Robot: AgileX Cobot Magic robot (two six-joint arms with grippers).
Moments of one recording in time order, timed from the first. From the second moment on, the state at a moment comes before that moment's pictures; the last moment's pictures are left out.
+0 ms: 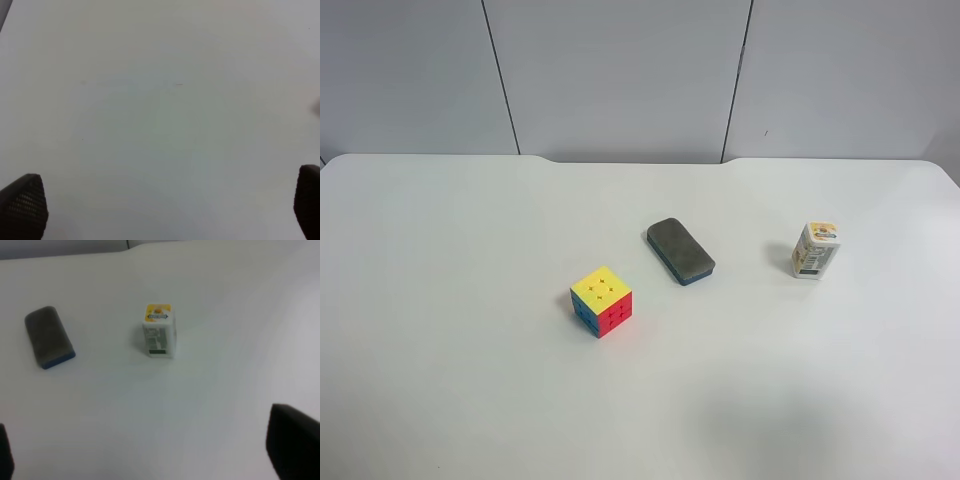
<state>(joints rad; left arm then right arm) -0.03 0.00 -0.51 0.01 1.06 -0.01 0.04 0.00 -0.50 0.08 1.07 -0.01</state>
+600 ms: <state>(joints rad) -0.03 0.00 -0.51 0.01 1.06 -0.01 0.04 0.00 -0.50 0.08 1.07 -0.01</state>
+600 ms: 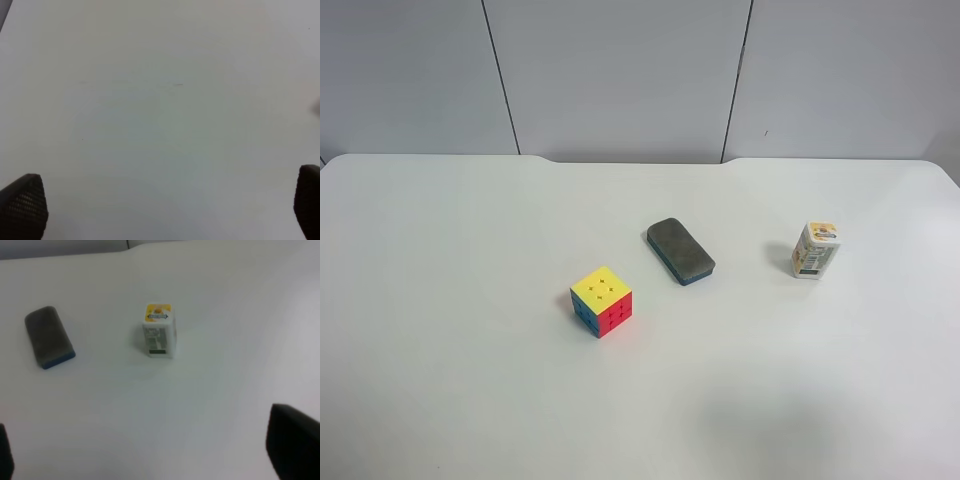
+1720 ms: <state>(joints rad) -0.03 0.00 -0.51 0.01 1.06 -0.01 0.04 0.00 -0.50 0.08 1.07 -0.01</state>
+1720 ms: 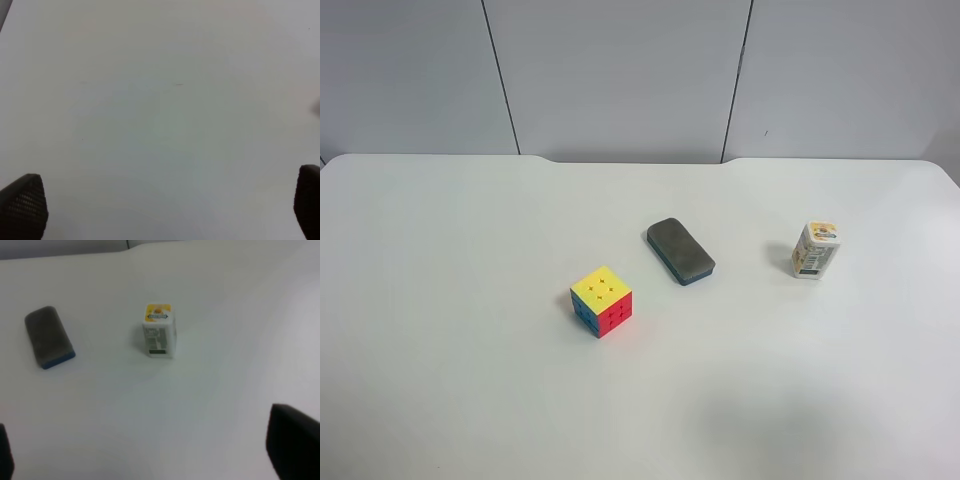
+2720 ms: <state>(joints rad) -0.03 0.00 -0.51 0.01 1.06 -0.01 0.09 0.72 -0.79 0.08 0.93 -0.02</state>
